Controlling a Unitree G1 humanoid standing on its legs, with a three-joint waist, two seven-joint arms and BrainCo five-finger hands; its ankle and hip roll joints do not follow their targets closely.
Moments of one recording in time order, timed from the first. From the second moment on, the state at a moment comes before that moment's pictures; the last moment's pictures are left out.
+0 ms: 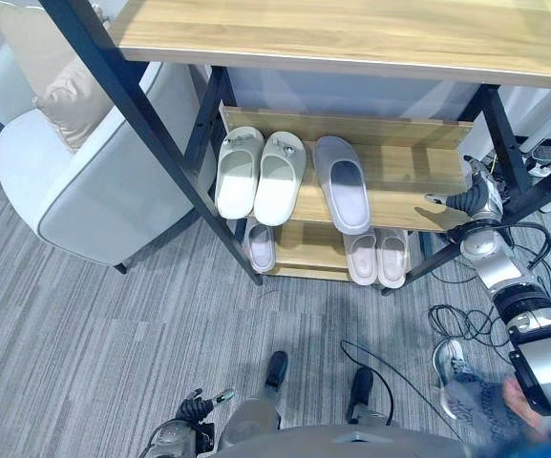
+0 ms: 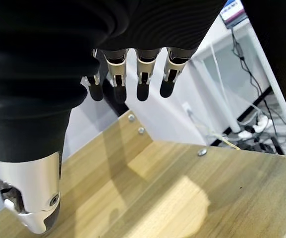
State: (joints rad) left arm 0.00 0.21 -0.12 1.30 -0.33 -0.14 0.08; right arm -0.62 -0.56 0.25 0.81 -0.16 -0.05 -0.42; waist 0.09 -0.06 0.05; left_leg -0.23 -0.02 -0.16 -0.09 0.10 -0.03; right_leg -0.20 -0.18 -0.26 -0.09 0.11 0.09
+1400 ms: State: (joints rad) left arm -0.06 0.26 -0.16 1.30 -0.34 -0.18 0.07; right arm -0.94 -0.56 0.50 1.03 -0.13 -0.11 -0.32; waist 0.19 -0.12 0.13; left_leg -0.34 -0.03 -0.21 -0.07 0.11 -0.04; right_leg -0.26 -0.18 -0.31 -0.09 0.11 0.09
